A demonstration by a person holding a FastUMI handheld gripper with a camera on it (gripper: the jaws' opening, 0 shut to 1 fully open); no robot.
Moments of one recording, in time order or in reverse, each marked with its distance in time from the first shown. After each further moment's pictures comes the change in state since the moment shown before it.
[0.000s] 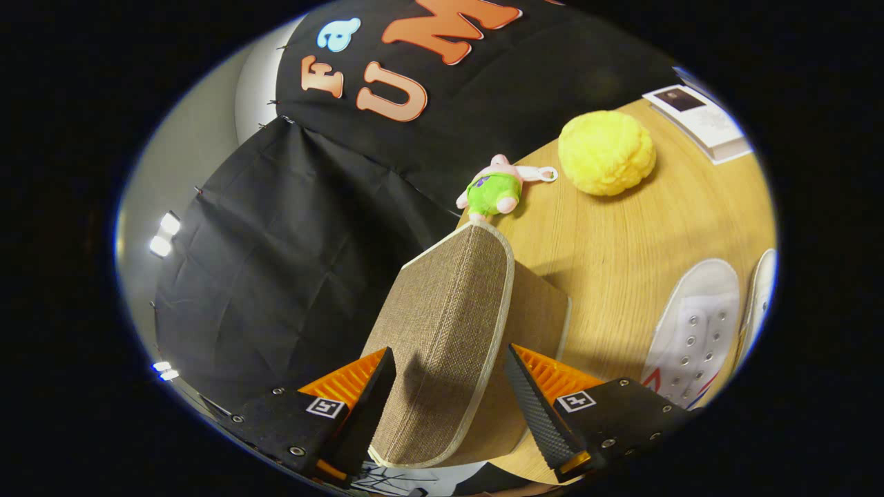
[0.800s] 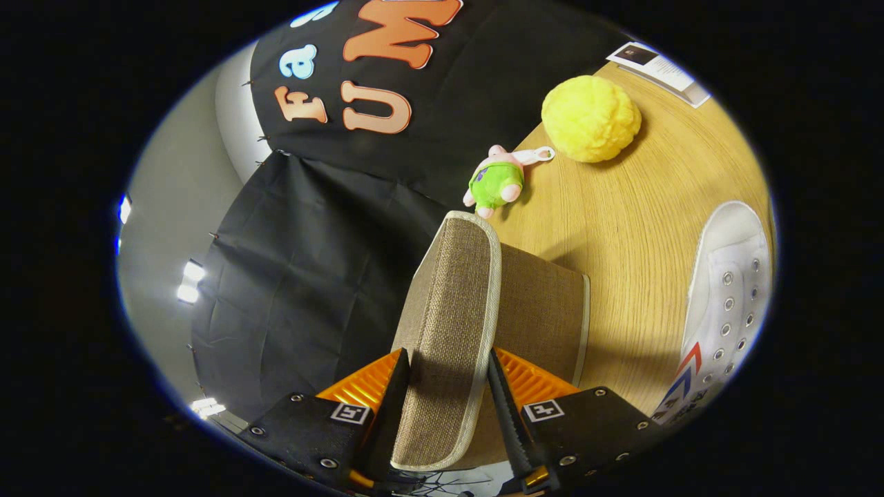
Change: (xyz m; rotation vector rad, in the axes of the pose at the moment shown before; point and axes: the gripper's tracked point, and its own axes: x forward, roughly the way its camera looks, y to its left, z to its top) arm 0.002 0.002 0.005 0.099 -0.061 0.071
